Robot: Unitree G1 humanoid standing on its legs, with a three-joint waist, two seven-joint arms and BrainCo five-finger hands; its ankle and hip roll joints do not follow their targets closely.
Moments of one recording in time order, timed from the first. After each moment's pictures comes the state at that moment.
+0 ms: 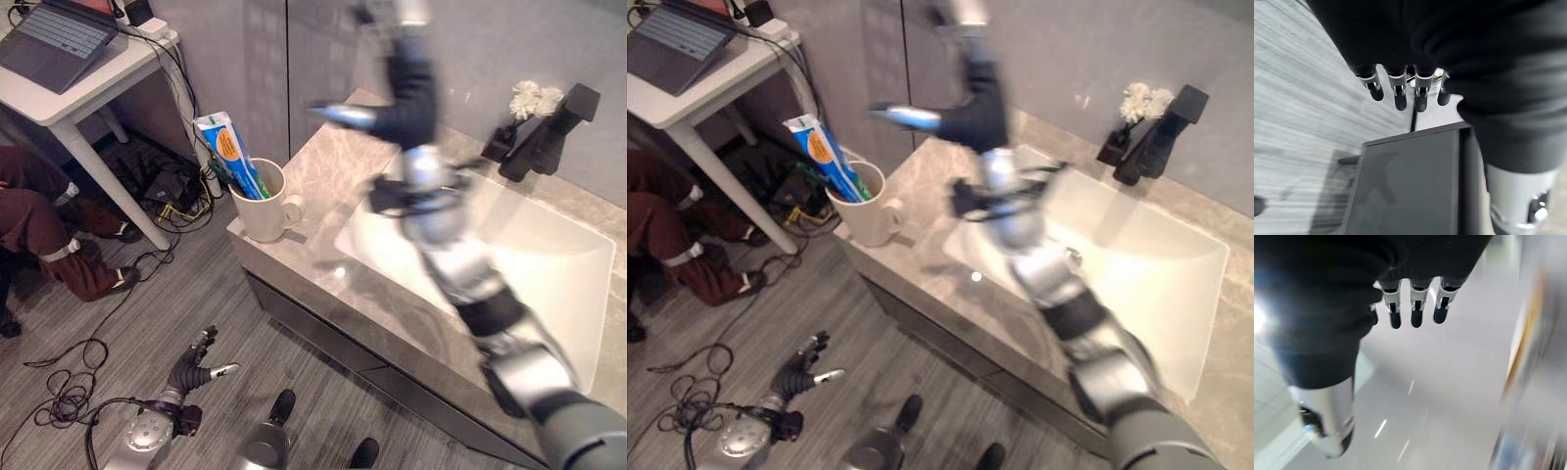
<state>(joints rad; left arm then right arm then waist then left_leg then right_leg) 0.30 0.58 -0.16 0.19 -0.32 -0.18 0.05 -0.59 -0.50 0.14 -0.15 0.11 -0.28 -0.37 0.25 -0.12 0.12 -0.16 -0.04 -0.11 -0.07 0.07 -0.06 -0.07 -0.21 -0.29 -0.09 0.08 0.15</state>
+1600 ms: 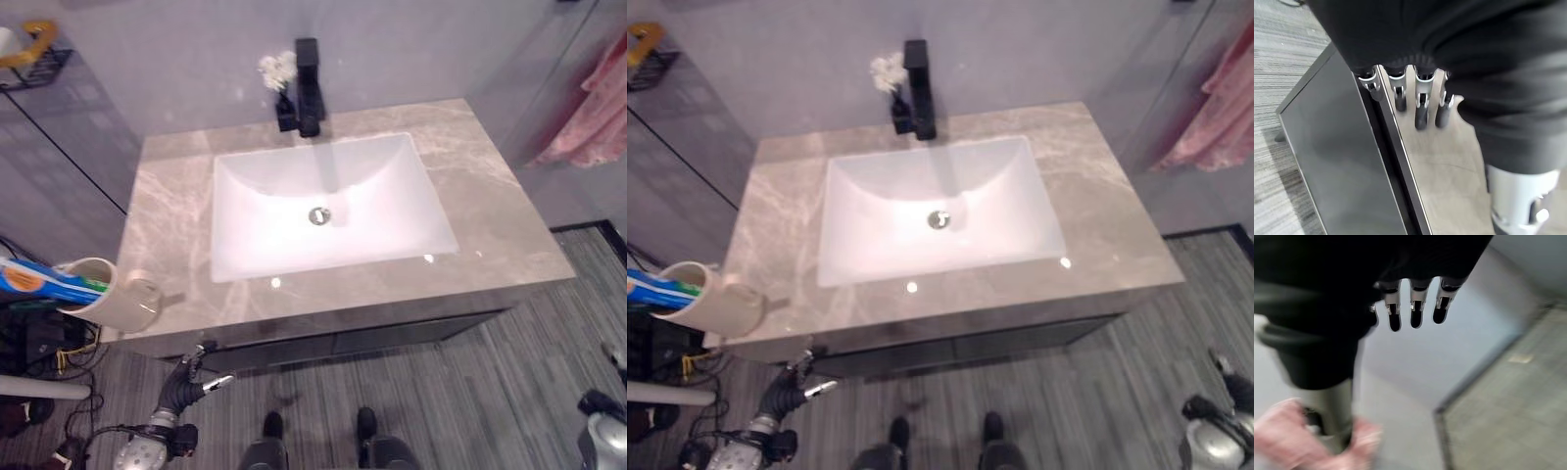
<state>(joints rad) 0.40 0.52 -0.09 0.11 -0.29 -0.19 -0.03 0.12 -0.44 -0.47 0.88 0.37 -0.26 -0.49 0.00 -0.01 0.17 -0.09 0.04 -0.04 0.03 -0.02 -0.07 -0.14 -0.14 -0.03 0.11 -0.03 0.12</state>
